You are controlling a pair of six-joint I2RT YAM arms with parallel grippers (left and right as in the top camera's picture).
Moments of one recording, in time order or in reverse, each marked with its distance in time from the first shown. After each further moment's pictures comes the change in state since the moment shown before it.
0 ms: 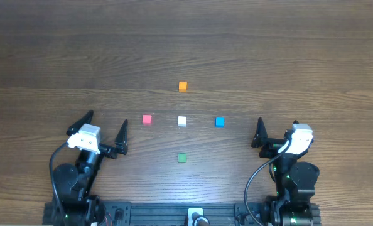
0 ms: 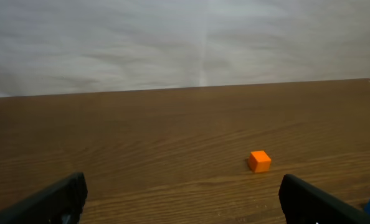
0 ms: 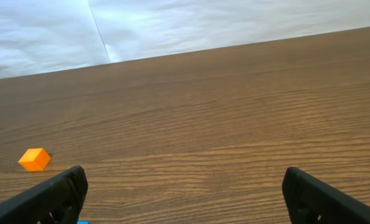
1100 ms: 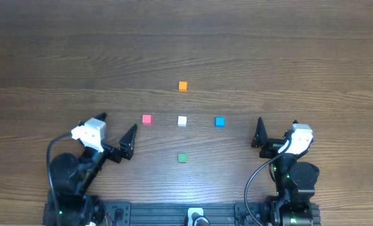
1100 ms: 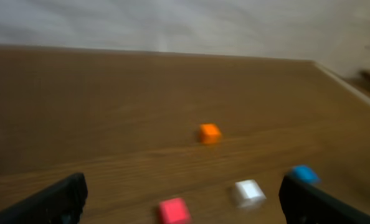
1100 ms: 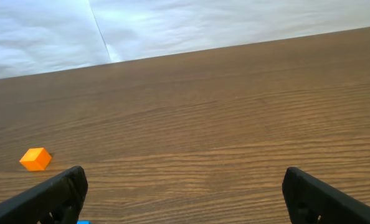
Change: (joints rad) left arm -0.045 0.204 0.164 -0.142 0.134 -0.116; right arm 0.000 0.000 0.000 0.000 -0.003 0.000
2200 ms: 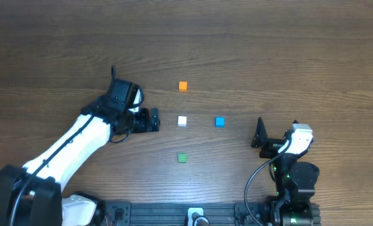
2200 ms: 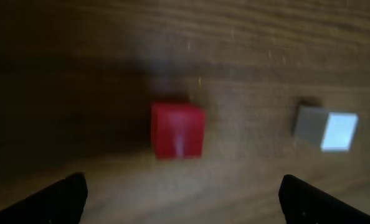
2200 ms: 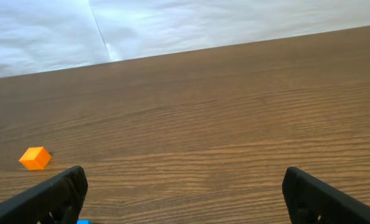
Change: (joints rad) left arm -0.270 1.266 0.609 -0.355 -0.218 -0.281; right arm 0.000 0.003 0.000 -0.001 -0.001 0.000
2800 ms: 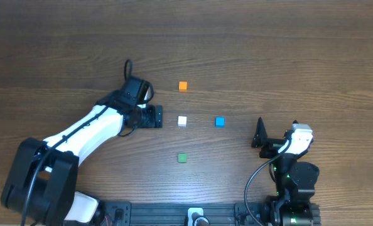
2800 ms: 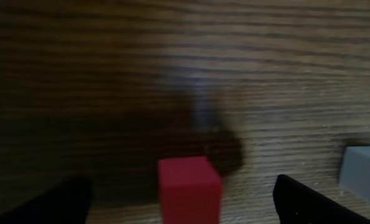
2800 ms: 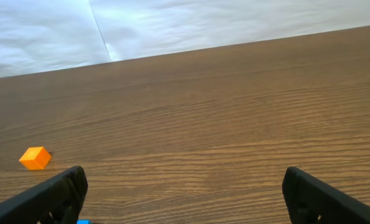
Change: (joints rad) left arm -0.044 0.148 0.047 0.081 -0.105 0.064; right arm 0.000 0.000 0.000 0.000 0.000 0.000
